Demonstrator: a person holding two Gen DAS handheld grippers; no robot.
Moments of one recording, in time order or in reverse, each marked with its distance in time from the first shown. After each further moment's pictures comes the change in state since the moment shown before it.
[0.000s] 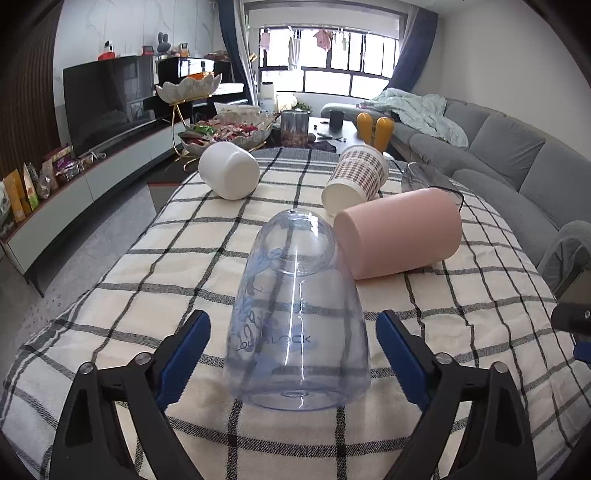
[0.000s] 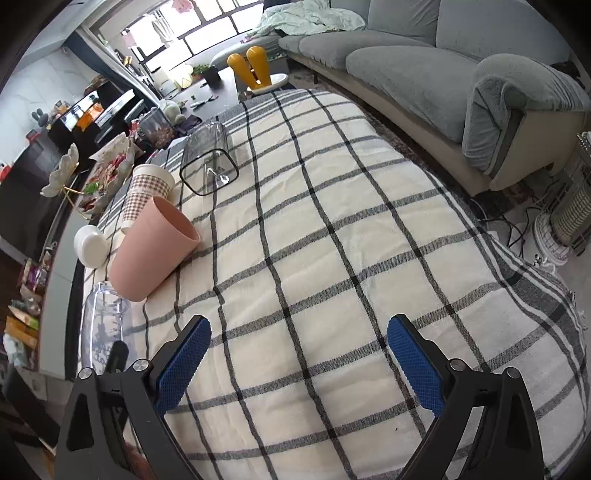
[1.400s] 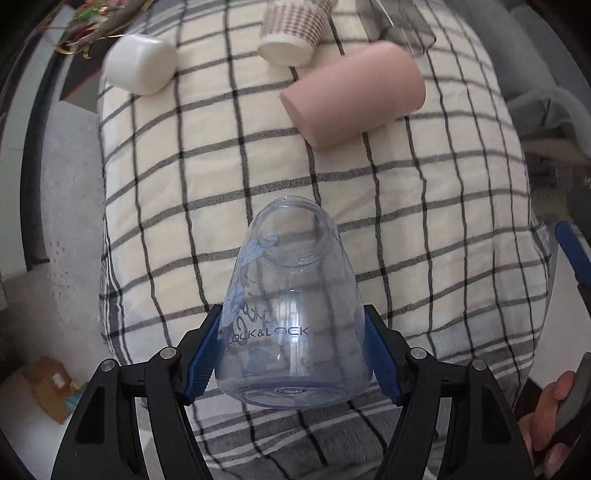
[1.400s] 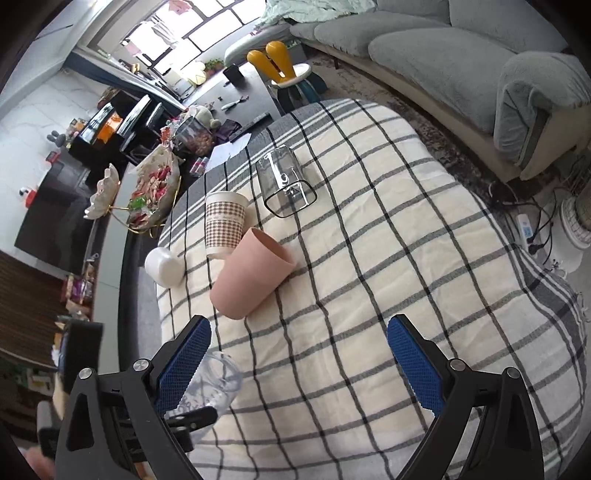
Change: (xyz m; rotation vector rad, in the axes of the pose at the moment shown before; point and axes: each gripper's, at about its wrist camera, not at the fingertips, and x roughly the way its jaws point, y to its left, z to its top) left arm 0.016 -0.029 0.094 0.309 1.050 -0.080; right arm -0.052 0.056 0.052 0.089 0.099 0.163
